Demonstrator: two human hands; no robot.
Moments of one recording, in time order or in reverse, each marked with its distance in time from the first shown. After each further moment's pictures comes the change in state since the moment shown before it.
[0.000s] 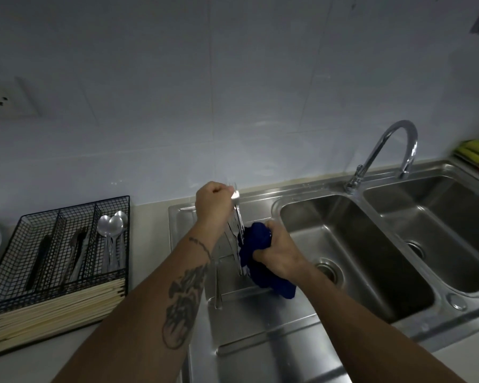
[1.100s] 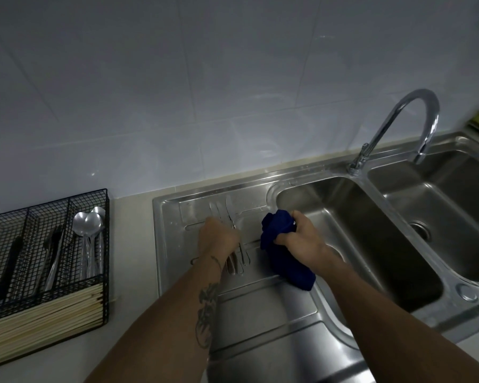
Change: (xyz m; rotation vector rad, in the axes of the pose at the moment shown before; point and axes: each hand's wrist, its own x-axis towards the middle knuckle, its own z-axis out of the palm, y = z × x) left_hand 0.001 -0.088 0.036 0.668 -0.047 -0.213; right_hand 0.036 0.042 -0.050 0.064 0.092 0.187
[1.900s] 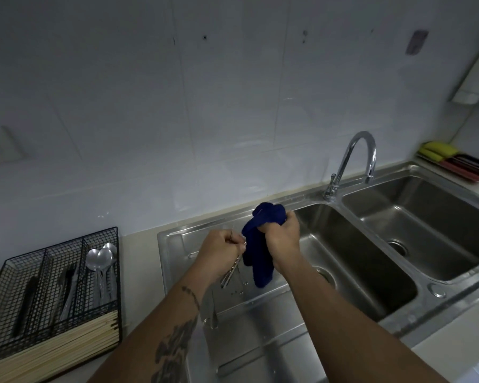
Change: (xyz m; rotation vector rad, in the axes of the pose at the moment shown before) left_hand -0.078 0.025 -0.076 -0.213 -0.269 0.423; right_hand -0.058 -0.075 0.034 0.674 0.347 -0.122
